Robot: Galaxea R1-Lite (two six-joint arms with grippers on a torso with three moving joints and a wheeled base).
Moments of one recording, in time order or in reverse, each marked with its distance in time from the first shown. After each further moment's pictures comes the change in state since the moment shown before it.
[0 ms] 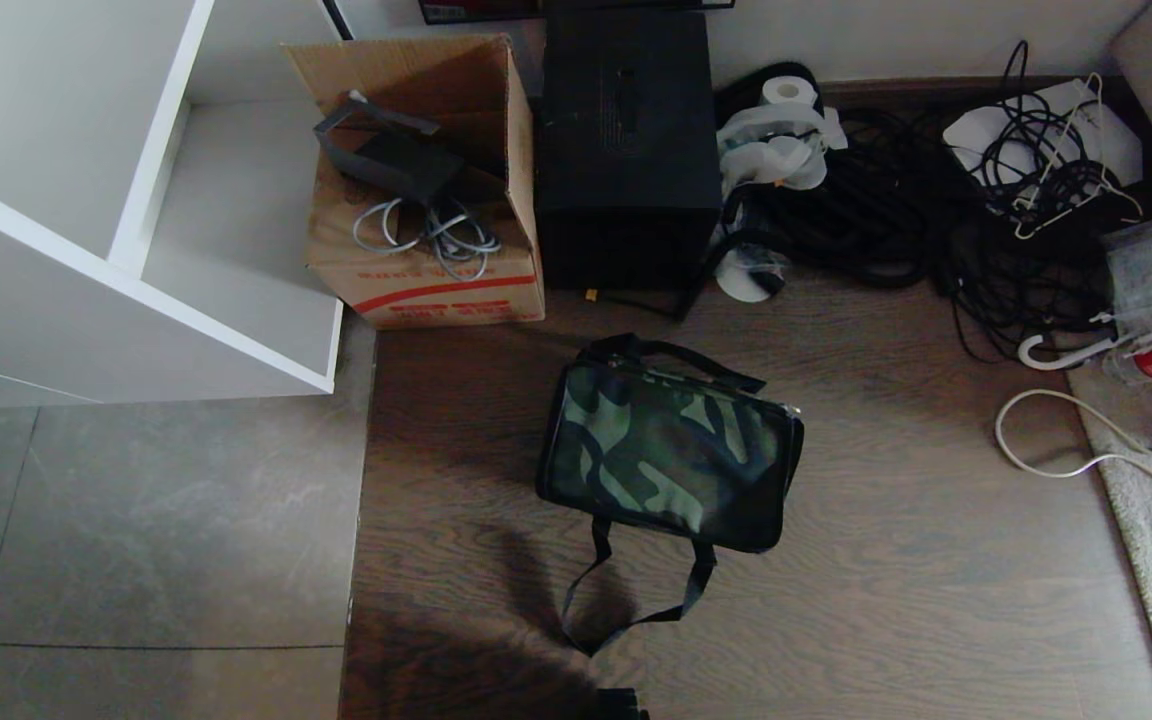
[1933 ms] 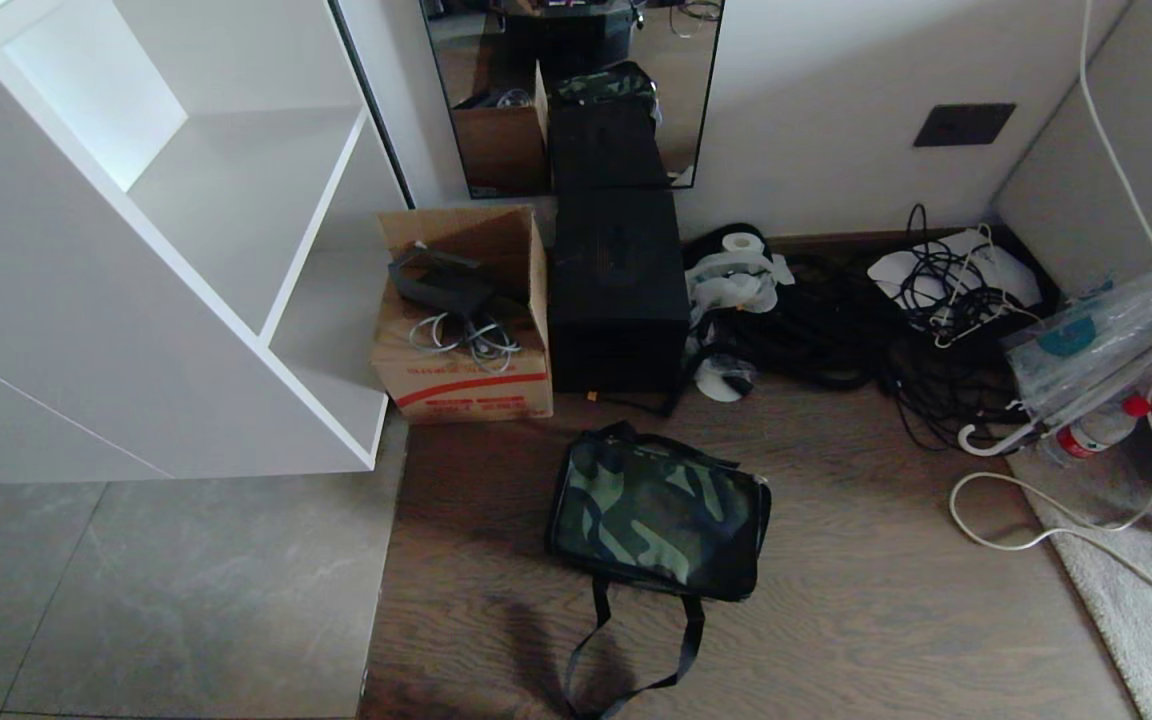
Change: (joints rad) left arm -0.001 0.000 0.000 0.001 0.000 -0.004; right arm 0.000 0.001 0.000 0.001 -0.001 0.000
